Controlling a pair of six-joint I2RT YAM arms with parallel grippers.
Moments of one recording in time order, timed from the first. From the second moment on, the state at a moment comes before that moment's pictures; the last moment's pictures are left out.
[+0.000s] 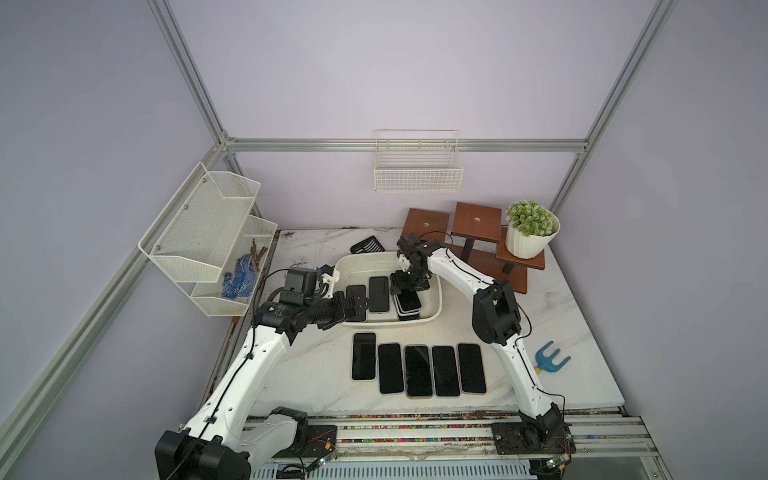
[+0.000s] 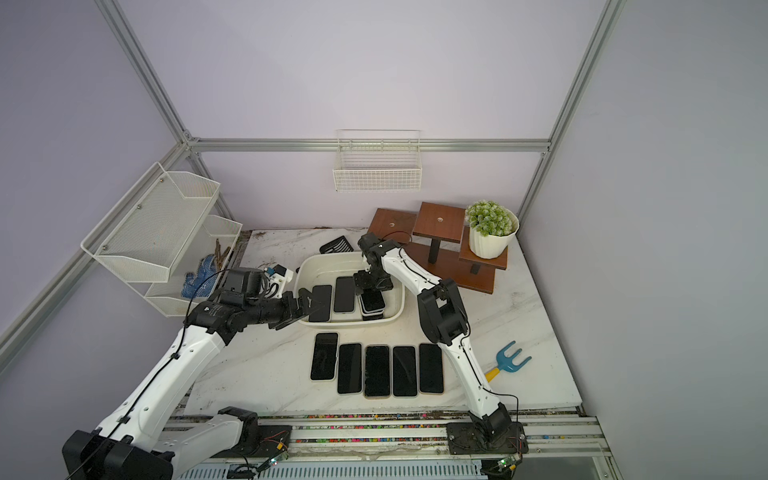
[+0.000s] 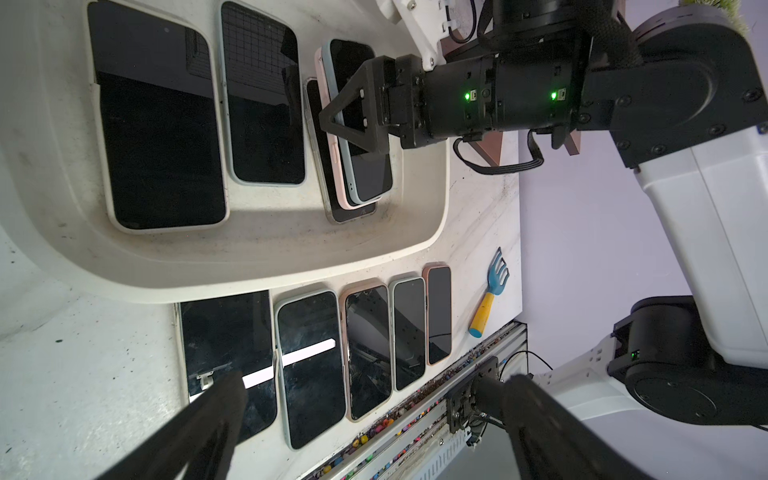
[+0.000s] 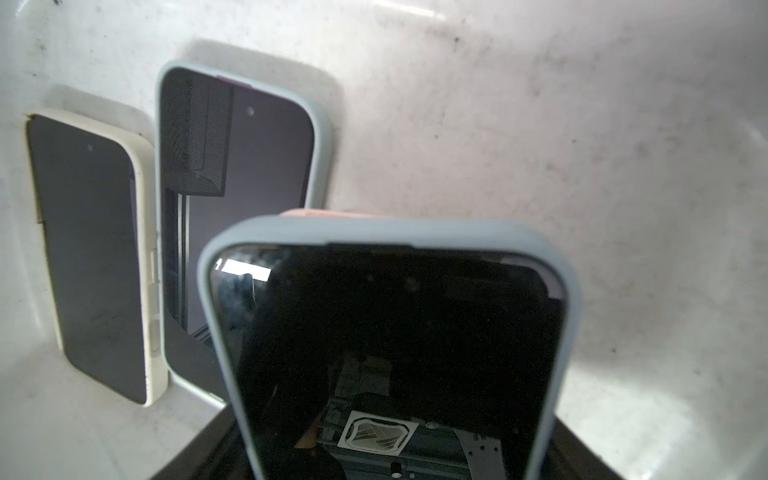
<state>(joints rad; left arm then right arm) -0.21 1.09 1.00 -0.75 0.54 -0.57 0.57 2.45 2.23 -1.06 -0.22 0.33</state>
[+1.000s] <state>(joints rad) -0.20 1.09 0.97 -0.74 0.55 -0.57 0.59 2.43 2.17 -1.06 -0.15 0.32</state>
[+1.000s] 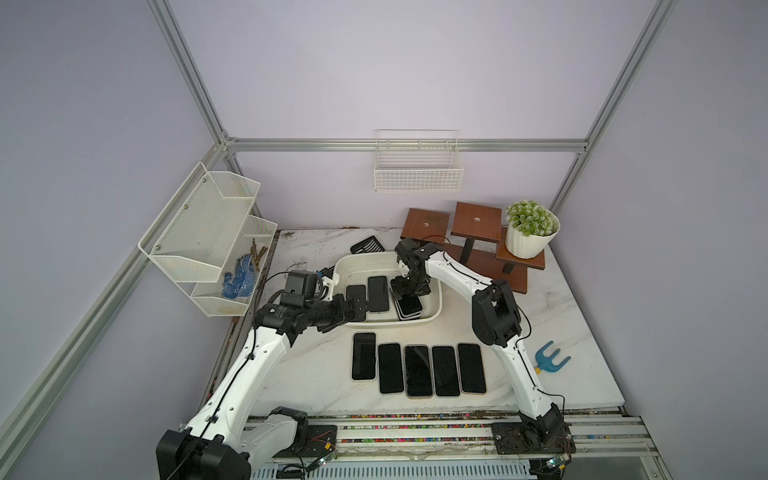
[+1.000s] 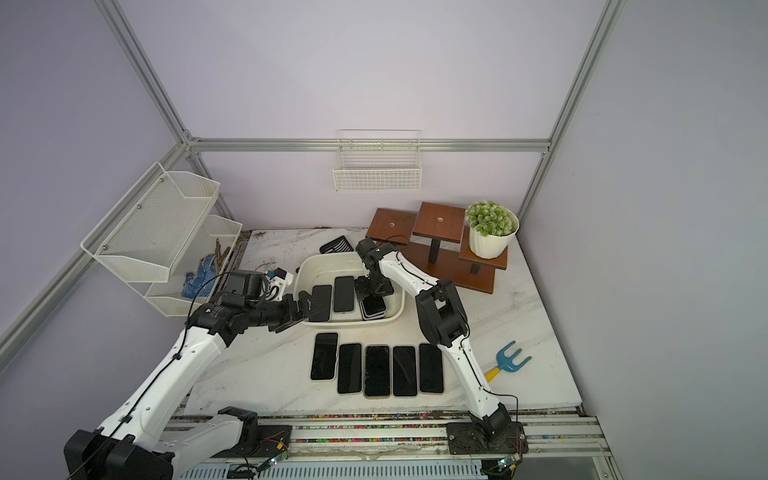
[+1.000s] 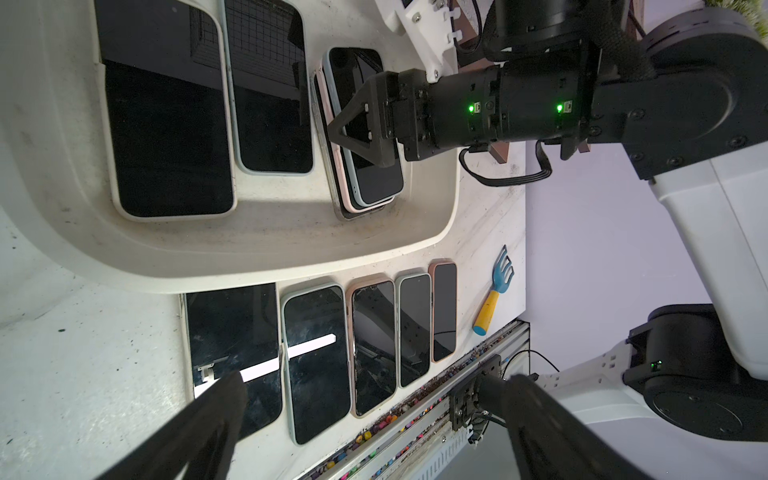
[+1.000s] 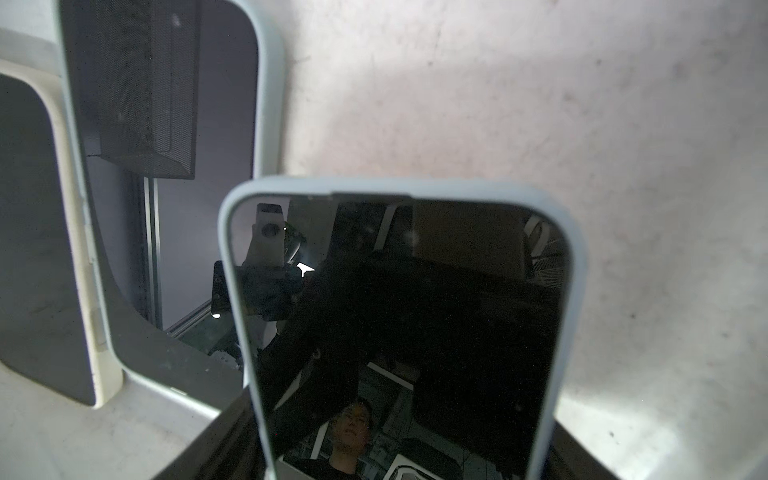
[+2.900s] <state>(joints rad) -0.34 1.33 1.07 -0.53 0.63 -0.61 0.37 1.82 1.37 -0.93 0.01 0.36</state>
